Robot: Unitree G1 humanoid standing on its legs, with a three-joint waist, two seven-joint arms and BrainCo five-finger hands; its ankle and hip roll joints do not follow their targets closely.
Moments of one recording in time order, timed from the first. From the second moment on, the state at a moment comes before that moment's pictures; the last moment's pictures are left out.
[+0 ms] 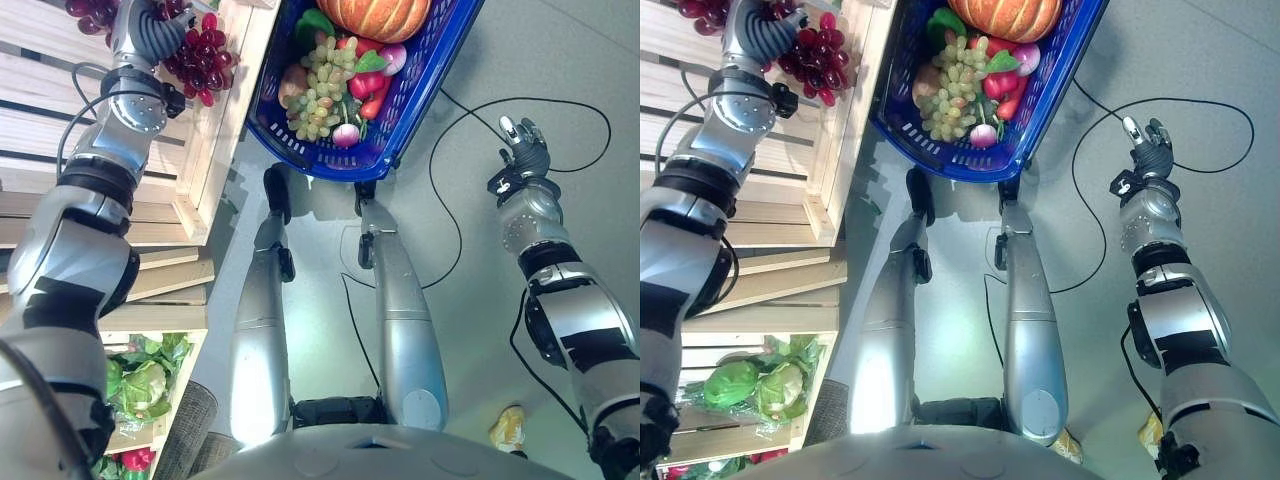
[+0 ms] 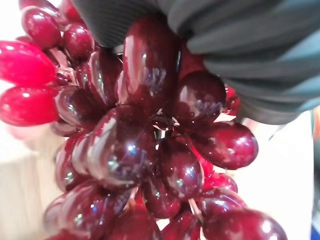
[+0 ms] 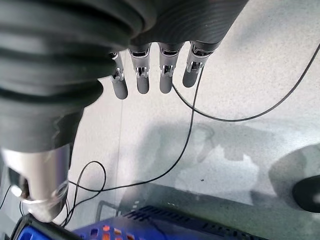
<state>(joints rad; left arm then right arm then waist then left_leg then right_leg) -1.17 0.72 -0.55 1.02 -0.21 -0.32 0.30 -0.83 -0.56 0.24 1.11 0.94 -0.25 -0.13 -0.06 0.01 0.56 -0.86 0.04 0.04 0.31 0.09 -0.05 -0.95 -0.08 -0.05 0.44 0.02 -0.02</state>
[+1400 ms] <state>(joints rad) -0.66 0.44 -0.18 0.12 -0.92 -0.55 -0.13 -0.68 -0.46 0.37 0.21 0.12 -0.30 -0.16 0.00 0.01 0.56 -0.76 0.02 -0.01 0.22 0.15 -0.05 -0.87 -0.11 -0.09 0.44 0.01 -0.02</state>
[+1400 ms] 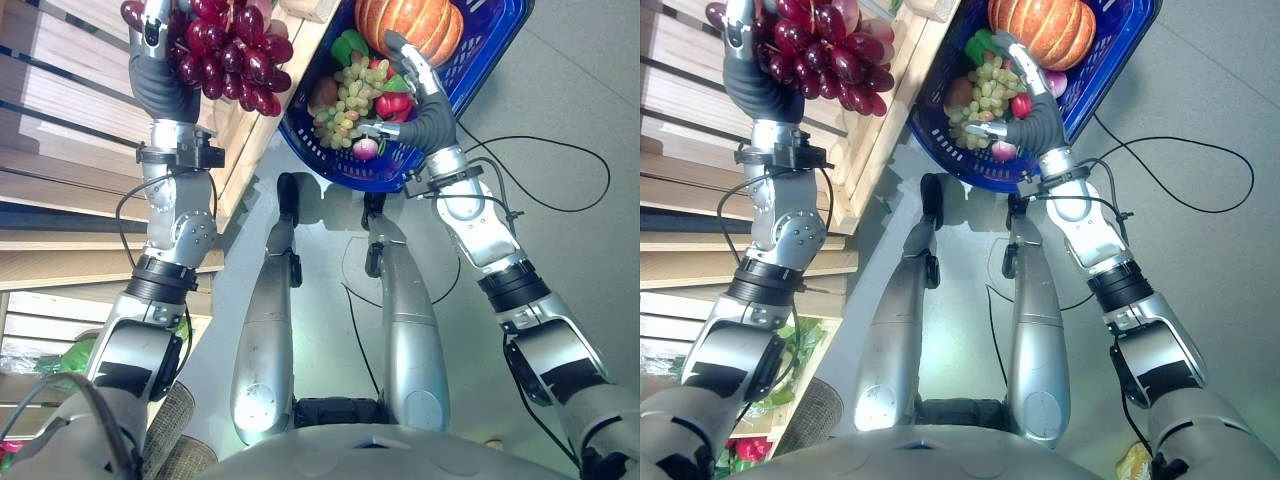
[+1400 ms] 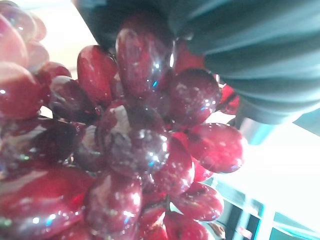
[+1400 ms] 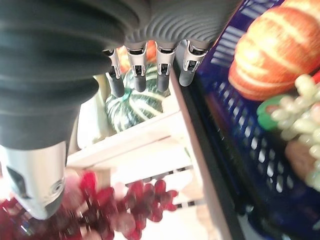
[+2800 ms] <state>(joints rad) -0.74 0.37 -0.30 -0.02 -1.01 -0.31 -0.32 -0.83 -0.38 0.50 0.20 0.15 -0.13 -0.15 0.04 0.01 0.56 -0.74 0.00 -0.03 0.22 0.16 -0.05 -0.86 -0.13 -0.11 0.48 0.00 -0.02</state>
